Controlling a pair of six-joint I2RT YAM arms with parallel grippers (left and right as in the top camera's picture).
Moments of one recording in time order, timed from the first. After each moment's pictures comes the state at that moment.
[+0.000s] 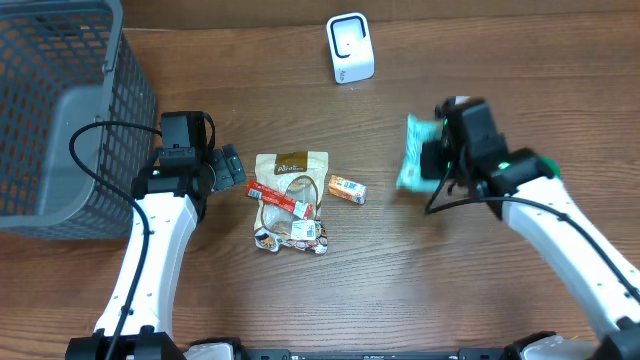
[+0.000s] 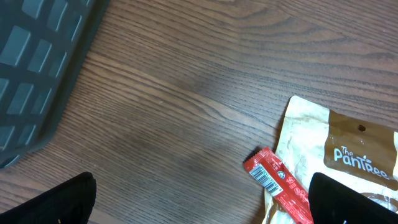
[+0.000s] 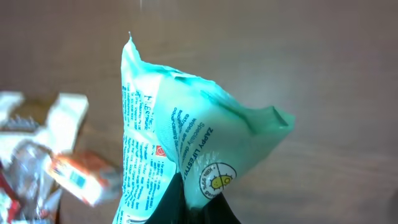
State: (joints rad) left arm 0.06 1.41 1.04 -0.71 -0.19 -0.30; right arm 0.37 1.48 1.15 -0.61 0.02 0.31
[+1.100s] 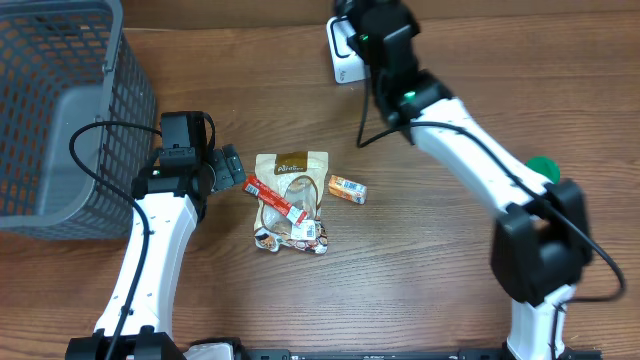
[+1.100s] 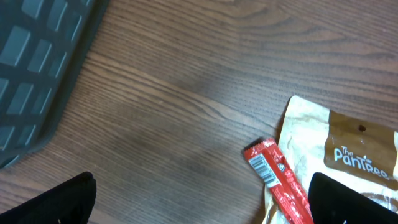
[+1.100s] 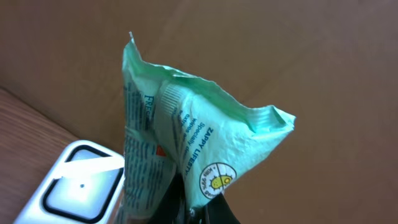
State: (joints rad) left arm 0.06 1.41 1.04 -0.71 -0.19 -0.30; right arm 0.53 2.08 1.73 0.13 0.48 -0.59
